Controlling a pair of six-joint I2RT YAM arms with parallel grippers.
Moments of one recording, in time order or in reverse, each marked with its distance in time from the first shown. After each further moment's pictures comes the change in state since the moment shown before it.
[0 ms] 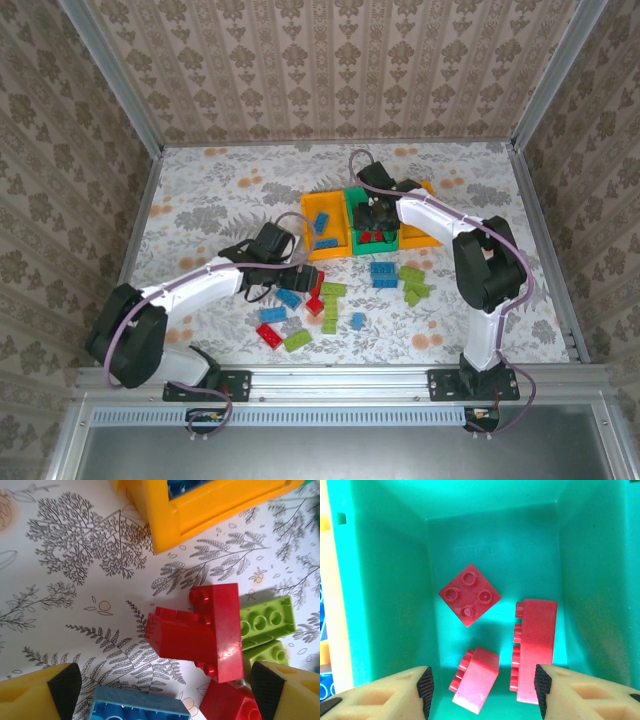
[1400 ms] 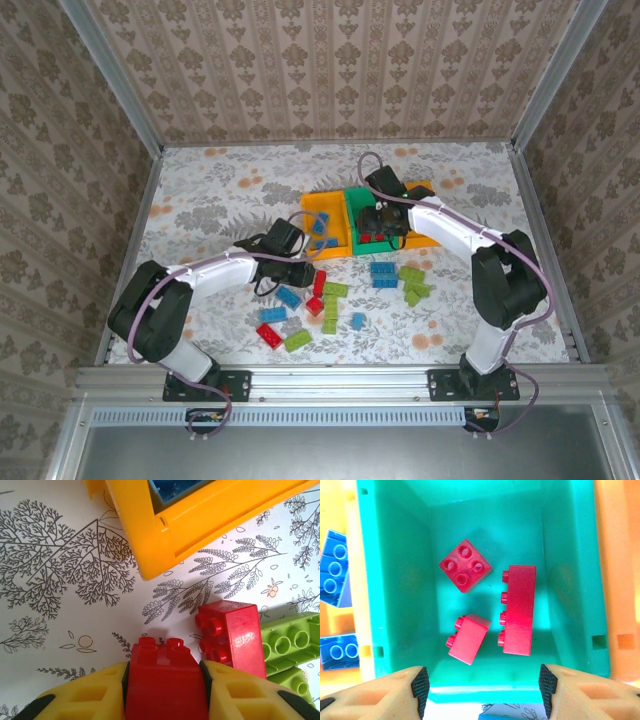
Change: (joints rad) left arm 0.000 0.153 0.065 0.045 0.026 0.043; right arm 0.000 -0.151 -0.113 0.005 -0.002 0.007
